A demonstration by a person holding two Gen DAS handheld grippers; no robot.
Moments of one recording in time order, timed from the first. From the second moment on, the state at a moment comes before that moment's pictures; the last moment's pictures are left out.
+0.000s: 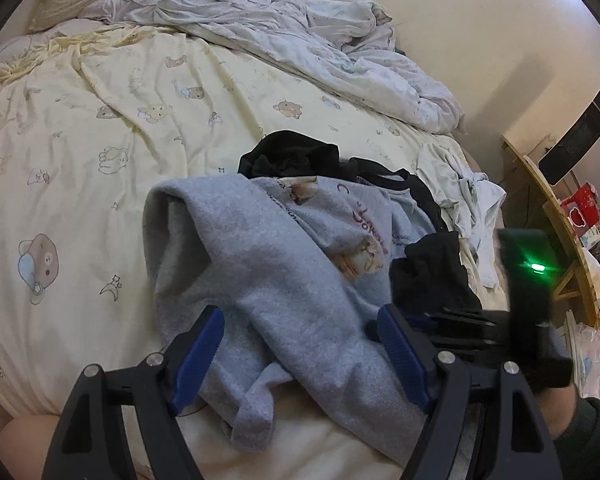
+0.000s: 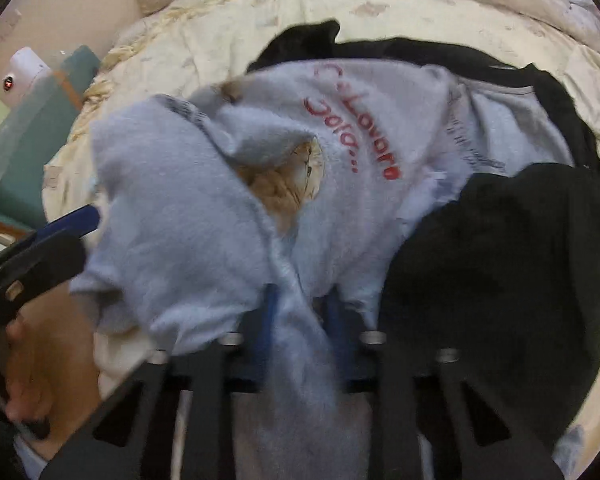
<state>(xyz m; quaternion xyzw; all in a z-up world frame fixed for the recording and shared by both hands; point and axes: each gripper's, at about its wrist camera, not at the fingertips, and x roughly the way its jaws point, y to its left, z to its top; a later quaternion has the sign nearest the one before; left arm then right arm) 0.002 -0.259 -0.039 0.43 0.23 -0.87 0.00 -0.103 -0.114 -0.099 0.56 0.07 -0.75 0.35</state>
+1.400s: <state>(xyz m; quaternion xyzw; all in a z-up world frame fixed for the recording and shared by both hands) -0.027 -0.209 -0.051 0.44 0.13 -0.89 -0.04 -0.345 0.085 -0.079 0.49 0.14 -0.86 0.07</state>
